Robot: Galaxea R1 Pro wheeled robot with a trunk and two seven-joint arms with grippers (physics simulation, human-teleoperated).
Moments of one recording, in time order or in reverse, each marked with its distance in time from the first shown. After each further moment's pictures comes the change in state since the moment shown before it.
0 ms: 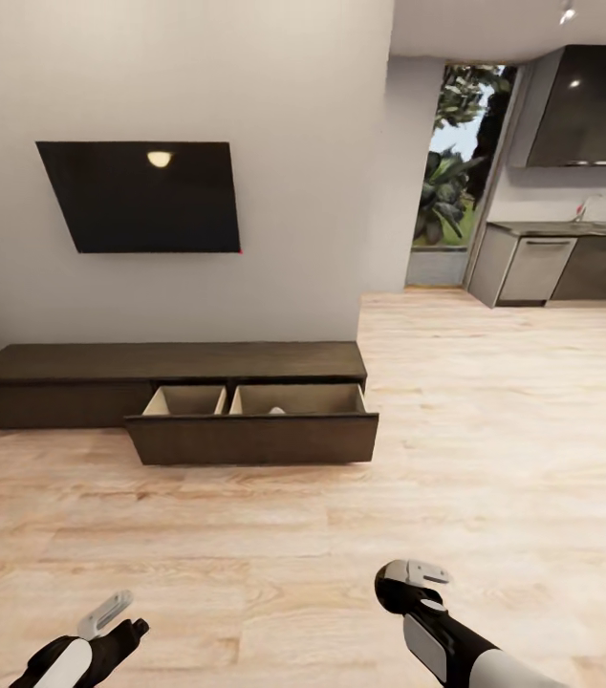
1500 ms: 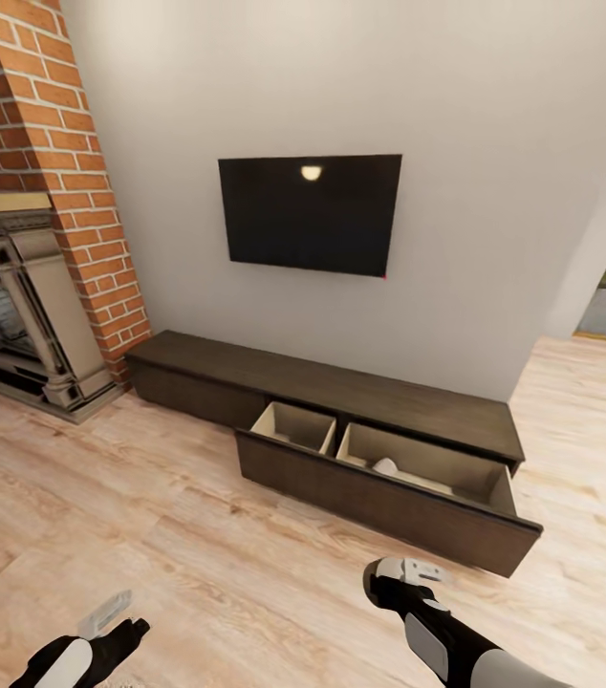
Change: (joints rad) left arm 0.000 -0.001 0.000 -0.001 0.001 0.001 -0.001; right arm 0.000 -0.004 -0.008 0.000 -0.015 -0.010 0.108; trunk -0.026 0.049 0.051
